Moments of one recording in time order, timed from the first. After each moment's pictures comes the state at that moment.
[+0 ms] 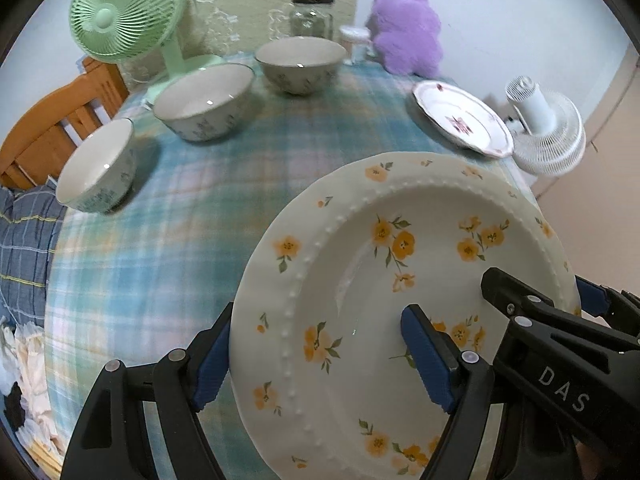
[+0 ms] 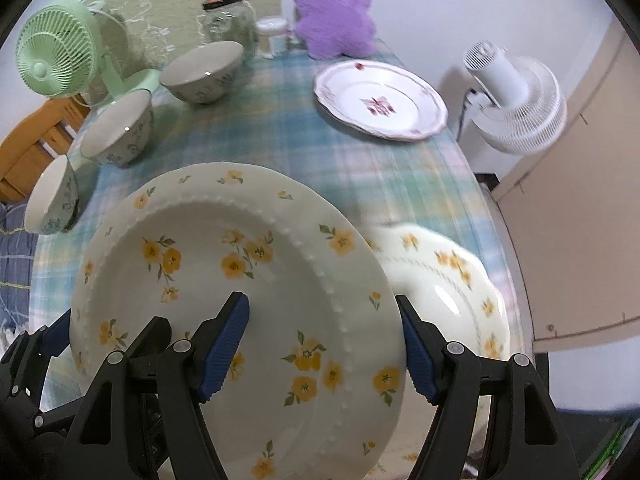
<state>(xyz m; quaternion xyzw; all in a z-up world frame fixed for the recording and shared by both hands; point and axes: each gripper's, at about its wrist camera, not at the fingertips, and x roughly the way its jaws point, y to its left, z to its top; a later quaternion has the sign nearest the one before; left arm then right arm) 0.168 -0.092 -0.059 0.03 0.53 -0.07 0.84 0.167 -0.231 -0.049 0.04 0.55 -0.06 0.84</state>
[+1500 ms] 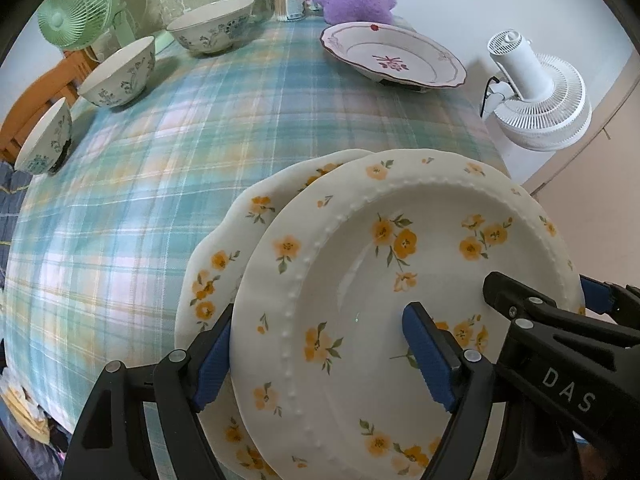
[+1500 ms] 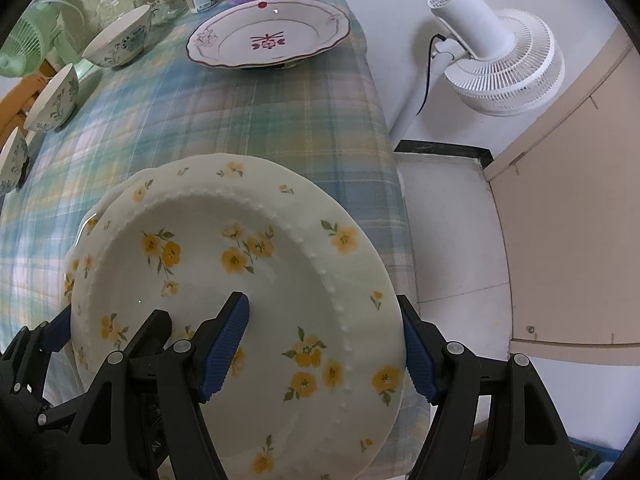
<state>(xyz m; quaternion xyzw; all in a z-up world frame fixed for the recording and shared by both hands) 0.149 -0.239 -0.113 0.01 0.56 -0.03 0.82 0.165 -0.385 -0.104 0.01 0.60 -0.02 0.80</state>
